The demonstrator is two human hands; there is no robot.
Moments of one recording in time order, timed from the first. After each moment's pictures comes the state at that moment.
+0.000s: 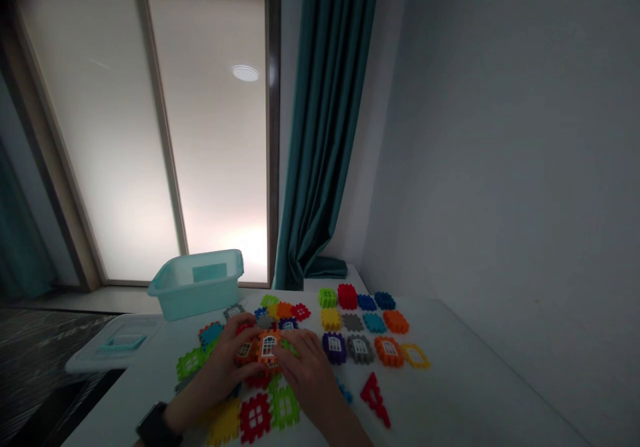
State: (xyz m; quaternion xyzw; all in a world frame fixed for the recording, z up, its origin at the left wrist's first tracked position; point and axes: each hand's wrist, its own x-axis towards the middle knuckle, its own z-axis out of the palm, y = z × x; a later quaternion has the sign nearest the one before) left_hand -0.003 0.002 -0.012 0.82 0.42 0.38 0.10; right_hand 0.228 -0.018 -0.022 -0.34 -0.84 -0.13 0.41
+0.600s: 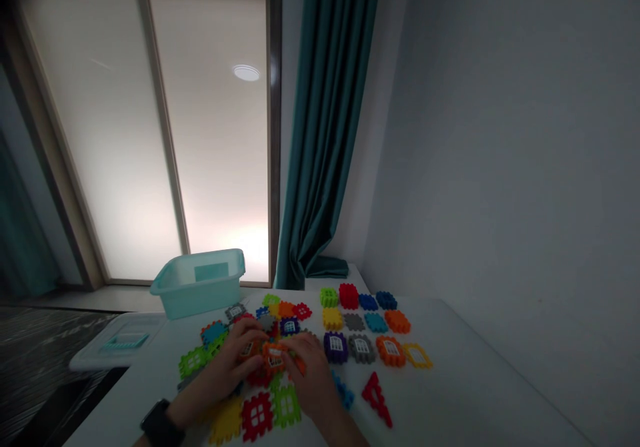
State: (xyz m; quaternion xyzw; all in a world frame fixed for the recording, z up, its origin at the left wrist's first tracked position) left_hand -0.001 -0.001 -0.009 0.83 0.38 0.37 0.17; right_hand 0.221 -0.017 -0.028 -0.42 -0.75 0.15 0.50
